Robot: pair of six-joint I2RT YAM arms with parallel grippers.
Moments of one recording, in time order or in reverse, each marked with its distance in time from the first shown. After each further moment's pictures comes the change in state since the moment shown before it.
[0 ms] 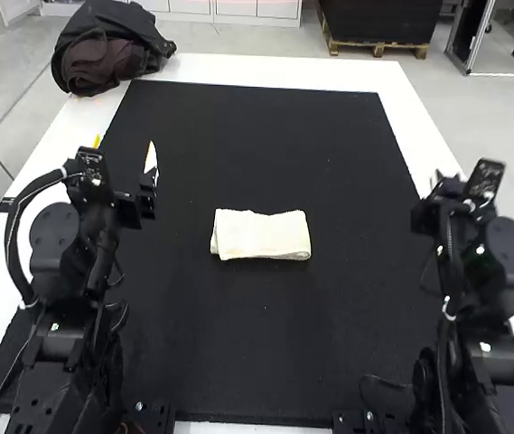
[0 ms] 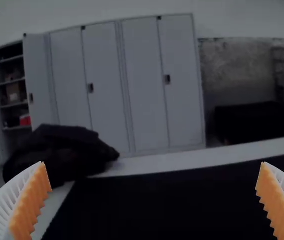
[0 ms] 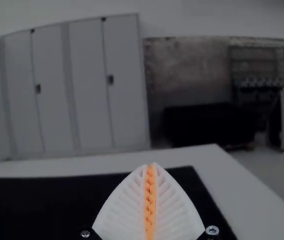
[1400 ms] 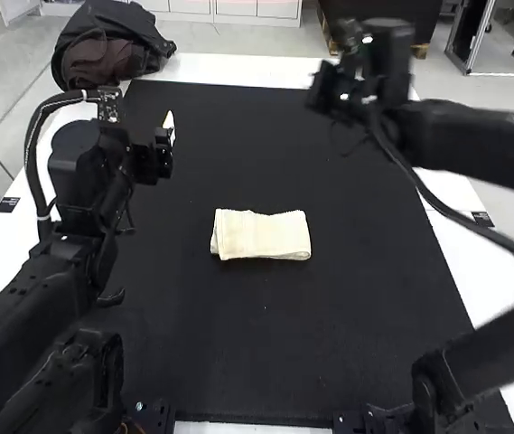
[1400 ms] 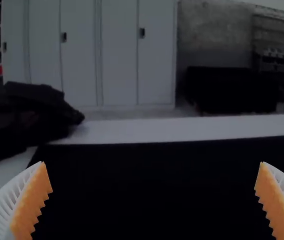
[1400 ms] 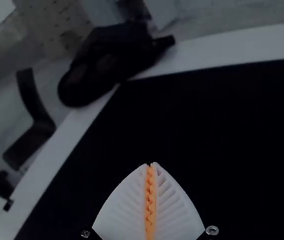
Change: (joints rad) left arm -0.092 0.546 0.240 0.180 -0.036 -0.101; right arm 0.419 1.190 0.800 0.008 -0.167 0.354
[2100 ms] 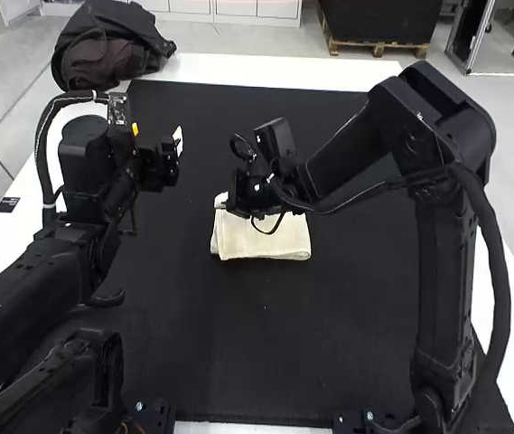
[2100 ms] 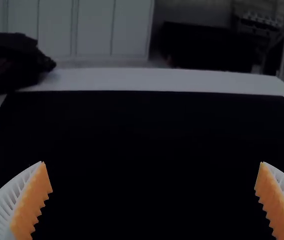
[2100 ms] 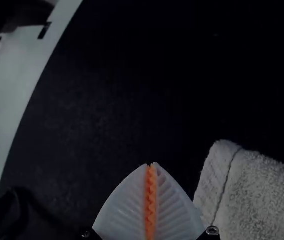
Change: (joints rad) left arm 0.020 0.123 0.037 -0.091 0.105 -0.085; right arm 0.306 0.749 0.188 0.121 -0.254 0.170
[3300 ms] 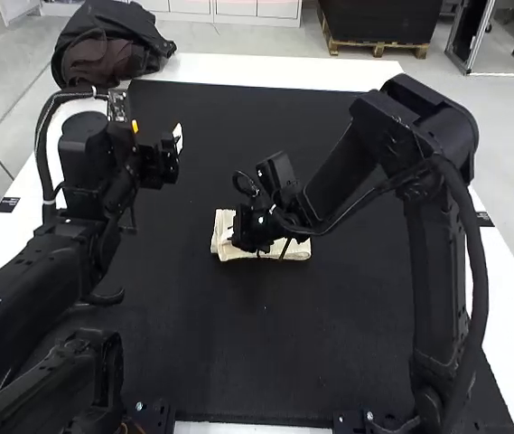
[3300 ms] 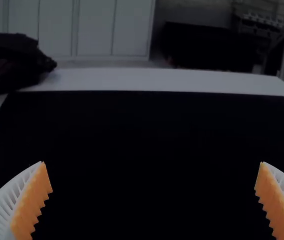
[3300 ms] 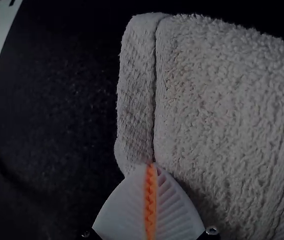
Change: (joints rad) left arm 0.004 0.013 0.005 -0.008 0.001 -0.001; right arm 0.011 0.077 -0.105 0.069 -0.022 0.024
